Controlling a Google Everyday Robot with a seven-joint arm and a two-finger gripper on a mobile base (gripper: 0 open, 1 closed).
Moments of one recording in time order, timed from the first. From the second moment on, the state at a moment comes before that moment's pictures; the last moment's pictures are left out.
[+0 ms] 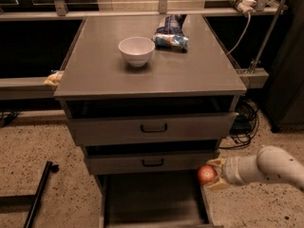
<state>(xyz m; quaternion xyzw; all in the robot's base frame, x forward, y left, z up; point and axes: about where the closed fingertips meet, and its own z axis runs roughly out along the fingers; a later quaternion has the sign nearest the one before) 0.509 -0.245 0.496 -0.58 0.74 0.11 0.31</state>
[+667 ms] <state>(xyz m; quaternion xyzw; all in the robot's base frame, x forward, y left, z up) 0.501 -0.209 0.679 -0.66 0.69 0.03 0.28</state>
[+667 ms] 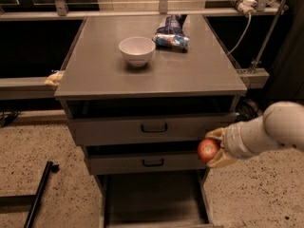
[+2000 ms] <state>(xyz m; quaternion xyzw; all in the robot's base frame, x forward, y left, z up) 0.511 -0.170 0.867 -0.69 0.64 -0.02 0.33</state>
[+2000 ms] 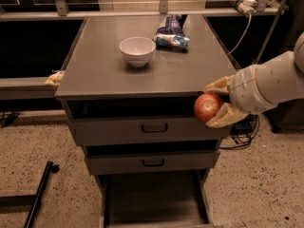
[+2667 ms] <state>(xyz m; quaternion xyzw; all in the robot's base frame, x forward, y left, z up) 0.522 -0.167 0.867 -0.70 0.63 -0.03 0.34</state>
